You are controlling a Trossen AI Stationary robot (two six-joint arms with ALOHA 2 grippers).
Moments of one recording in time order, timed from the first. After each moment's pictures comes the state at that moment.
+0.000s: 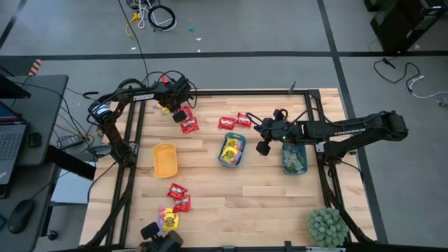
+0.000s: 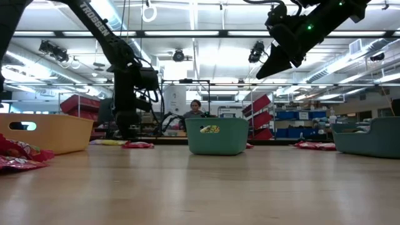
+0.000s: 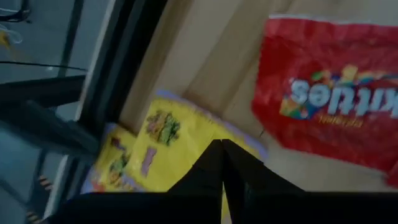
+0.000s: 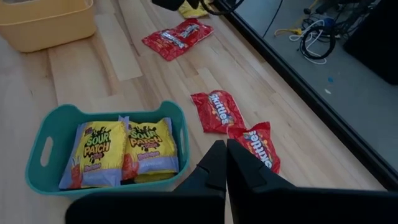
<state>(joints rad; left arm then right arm) 0.81 1.73 1.04 -0.64 -0.32 0.31 -0.03 1.17 0.74 -0.23 0.44 0.18</state>
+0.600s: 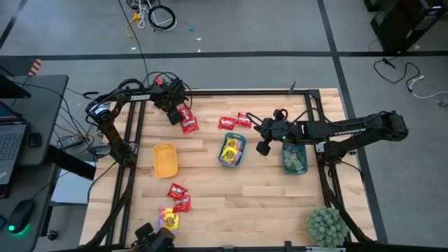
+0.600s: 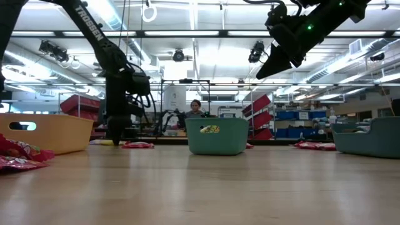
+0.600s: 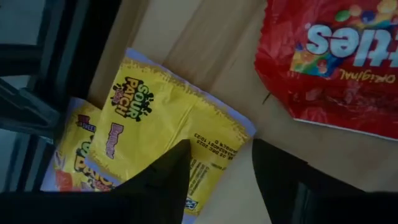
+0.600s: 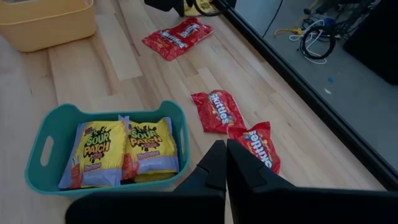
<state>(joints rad) 0.88 1.72 0.95 -0.58 -0.25 0.33 -0.03 1.17 0.74 -0.23 0.44 0.18</state>
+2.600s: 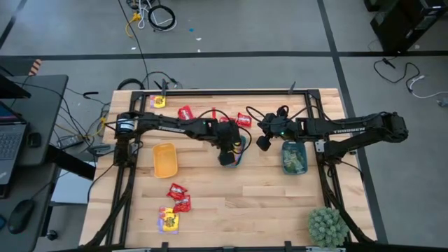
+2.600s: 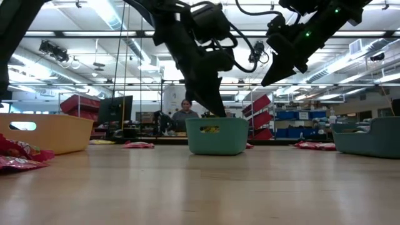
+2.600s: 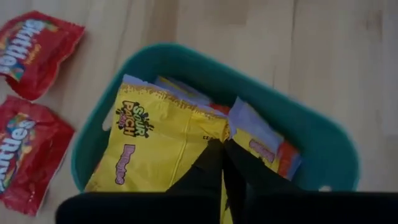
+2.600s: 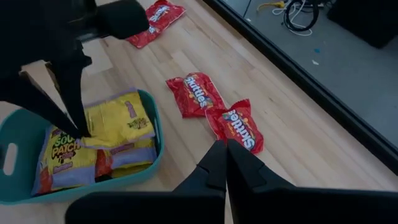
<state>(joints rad) 0.11 1.94 1.42 -0.46 0.01 -0.07 -0.10 1.17 0.74 -0.29 0.44 0.28</state>
